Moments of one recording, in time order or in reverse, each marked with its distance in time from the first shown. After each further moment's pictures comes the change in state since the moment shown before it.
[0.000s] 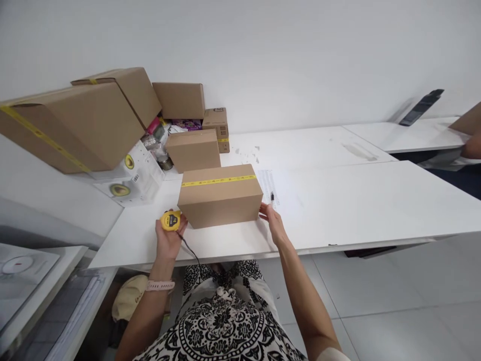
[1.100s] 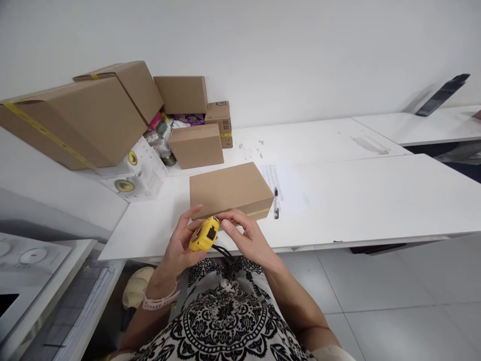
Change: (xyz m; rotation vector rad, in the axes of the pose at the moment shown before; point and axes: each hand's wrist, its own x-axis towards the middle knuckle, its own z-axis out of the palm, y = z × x) left_hand -0.103 0.045 0.084 0.492 -0.775 -0.009; right_hand -0.081 -0.110 0.080 -0.105 -0.439 -0.266
